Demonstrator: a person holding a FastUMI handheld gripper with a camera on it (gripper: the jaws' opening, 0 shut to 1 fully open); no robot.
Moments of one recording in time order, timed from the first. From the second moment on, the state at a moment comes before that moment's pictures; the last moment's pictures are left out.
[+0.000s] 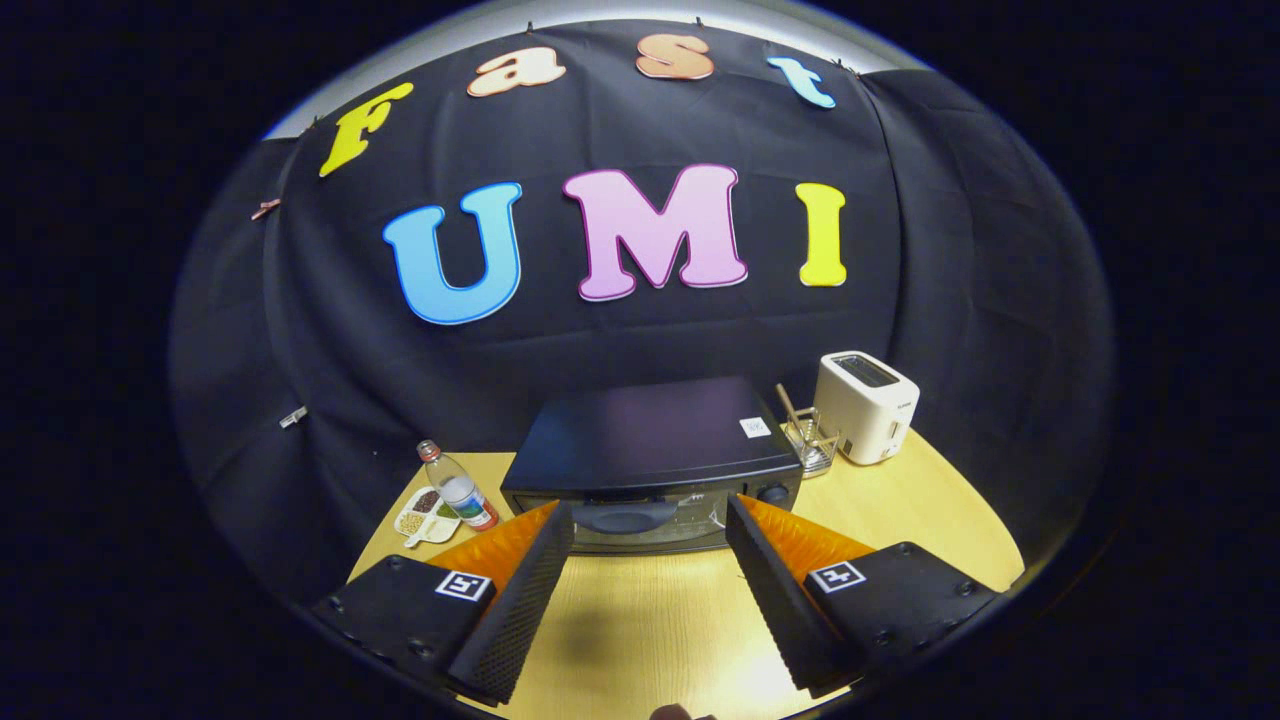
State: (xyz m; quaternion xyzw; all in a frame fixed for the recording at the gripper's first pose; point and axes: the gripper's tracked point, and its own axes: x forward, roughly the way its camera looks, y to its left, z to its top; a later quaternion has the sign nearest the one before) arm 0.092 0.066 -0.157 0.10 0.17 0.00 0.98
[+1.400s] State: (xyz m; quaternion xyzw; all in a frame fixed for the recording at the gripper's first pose) arm -0.017 -0.010 -0.007 0.09 0.00 -0.02 1.00
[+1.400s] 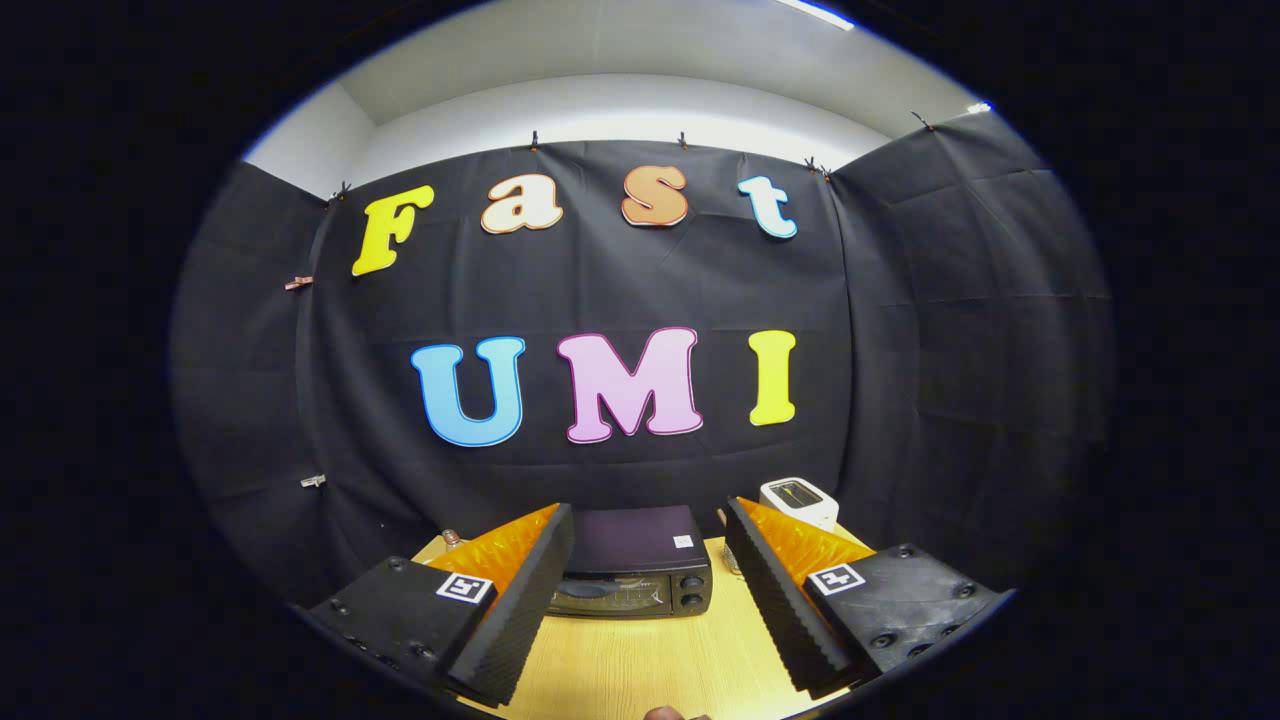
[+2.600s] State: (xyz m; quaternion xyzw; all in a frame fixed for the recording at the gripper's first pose) arm -0.039 -0.006 0.013 0.05 -0.05 -0.01 1.00
